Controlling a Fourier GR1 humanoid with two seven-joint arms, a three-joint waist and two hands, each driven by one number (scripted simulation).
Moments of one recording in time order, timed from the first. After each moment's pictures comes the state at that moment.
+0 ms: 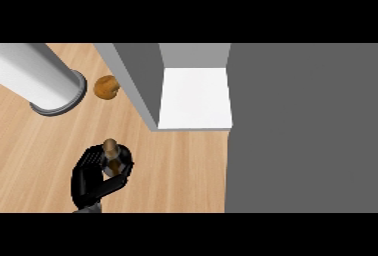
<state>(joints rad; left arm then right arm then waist) -0.03 0.04 0.05 -1.03 0.36 0.10 -0.73 -0.10 -0.17 -0.04 -2.41 -0.29 0.13 0.60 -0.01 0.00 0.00</state>
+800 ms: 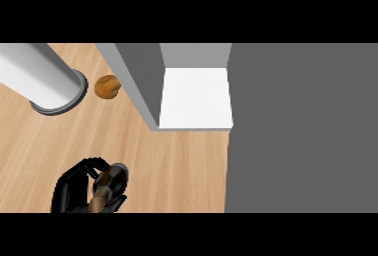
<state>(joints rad) 0.11 0.16 -0.05 -1.23 0.25 0.00 -0.72 -0.05 -0.16 -0.05 -2.41 -0.29 0.16 0.57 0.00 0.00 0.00</state>
